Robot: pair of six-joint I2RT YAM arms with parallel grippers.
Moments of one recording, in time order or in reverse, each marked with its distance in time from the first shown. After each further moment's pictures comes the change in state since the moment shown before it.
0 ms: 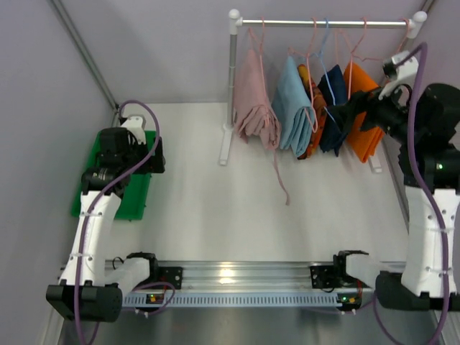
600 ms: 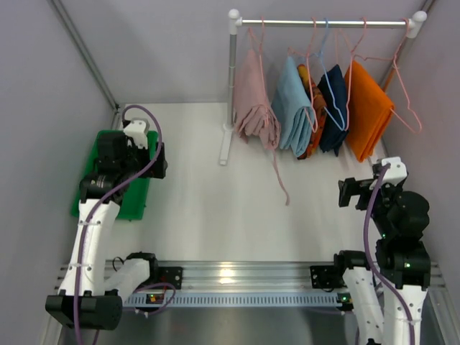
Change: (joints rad) left arm 0.000 -0.057 -0.029 0.003 0.094 0.077; right arm -0.043 -0.715 -0.816 0.023 0.340 -0.058
